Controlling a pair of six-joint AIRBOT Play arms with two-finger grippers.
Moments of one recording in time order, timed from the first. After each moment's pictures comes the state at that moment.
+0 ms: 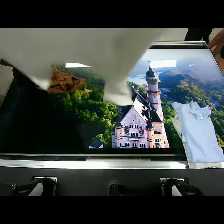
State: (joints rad) left arm 0.20 -0.81 1.82 0.99 -0.87 -1.45; right arm -0.12 -0.85 1.75 -1.16 0.77 0.93
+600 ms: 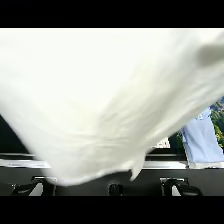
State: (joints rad) left arm 0.22 -0.79 1.81 1.01 -1.04 -1.54; right arm -0.12 -0.73 1.86 -1.38 0.97 1.11
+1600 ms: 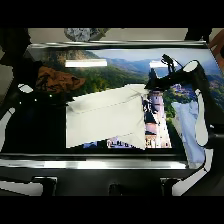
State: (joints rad) left arm 0.13 -1.62 1.33 0.86 -1.11 -1.39; right arm -0.12 -1.88 1.85 -0.90 1.31 1.14
